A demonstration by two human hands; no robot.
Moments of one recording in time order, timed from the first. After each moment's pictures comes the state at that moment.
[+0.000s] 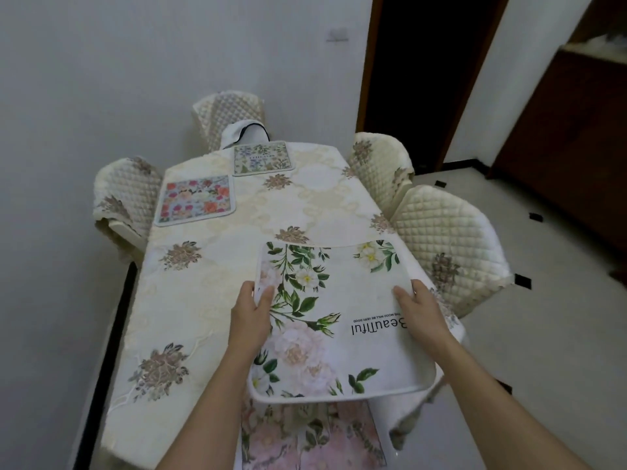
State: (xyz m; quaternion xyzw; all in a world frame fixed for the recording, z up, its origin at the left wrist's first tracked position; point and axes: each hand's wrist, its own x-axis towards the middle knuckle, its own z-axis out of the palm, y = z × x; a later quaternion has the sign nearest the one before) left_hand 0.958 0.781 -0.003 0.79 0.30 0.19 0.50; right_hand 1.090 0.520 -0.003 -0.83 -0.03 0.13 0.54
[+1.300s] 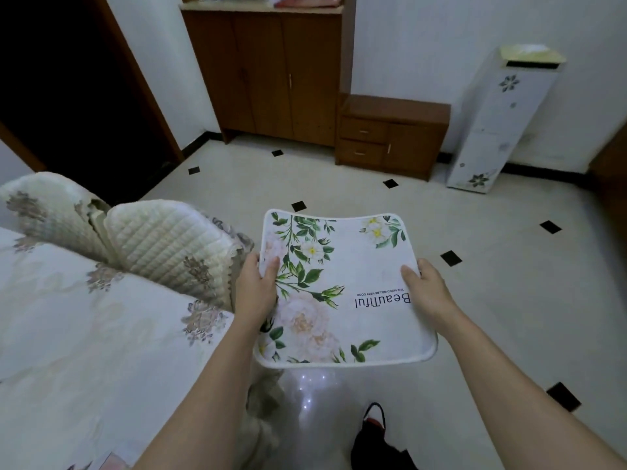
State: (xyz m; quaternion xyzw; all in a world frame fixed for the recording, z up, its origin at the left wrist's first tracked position) left_hand 1.152 0.343 -0.014 0.86 -0.08 -0.05 0.51; right_hand 1.010 0.090 -0.029 -0.74 0.38 -0.09 0.54
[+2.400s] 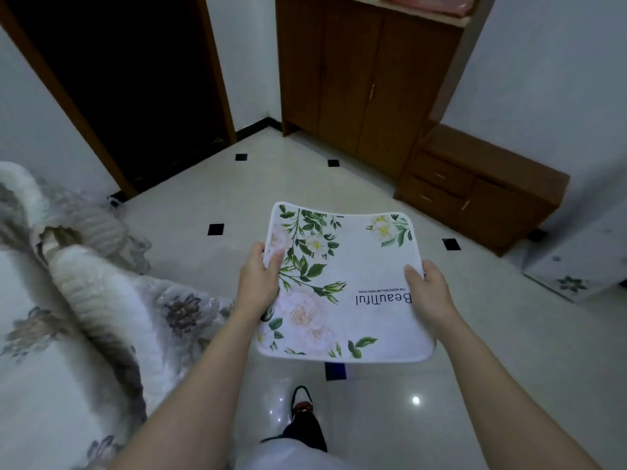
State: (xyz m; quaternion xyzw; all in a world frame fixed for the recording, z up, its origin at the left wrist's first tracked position) left_hand 1.510 0.177 -0.041 0.84 0.06 -0.01 0.55; right_hand 1.442 -0.103 -0.035 -0.80 0.28 -0.03 0.53
